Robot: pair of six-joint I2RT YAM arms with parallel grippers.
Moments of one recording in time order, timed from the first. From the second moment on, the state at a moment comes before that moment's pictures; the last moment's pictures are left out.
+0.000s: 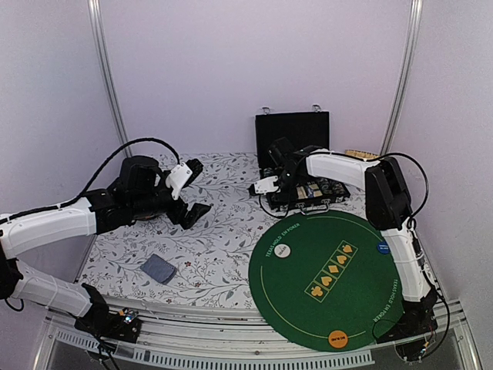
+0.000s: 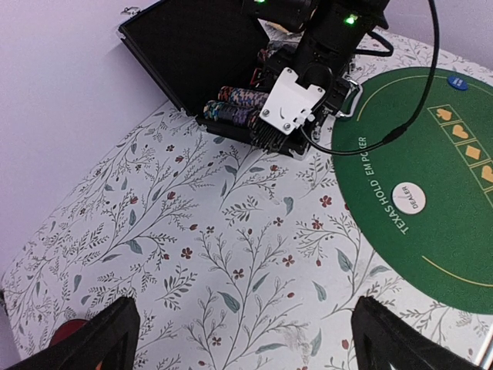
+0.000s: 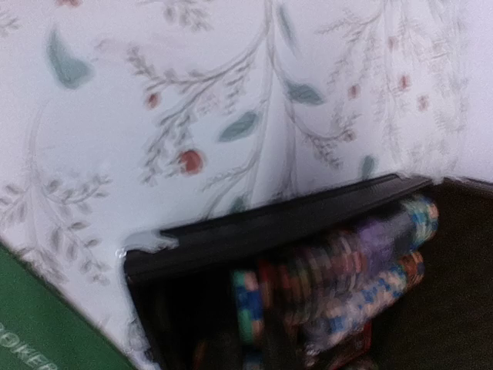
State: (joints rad) left arm -0.69 1.20 0.82 -0.09 -0.01 0.25; right arm 0.64 2.40 2.05 -0.73 0.11 -1.16
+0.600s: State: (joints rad) left arm -0.69 1.20 0.82 -0.09 -0.01 0.25; right arm 0.62 2.38 2.01 -0.75 0.02 -1.16
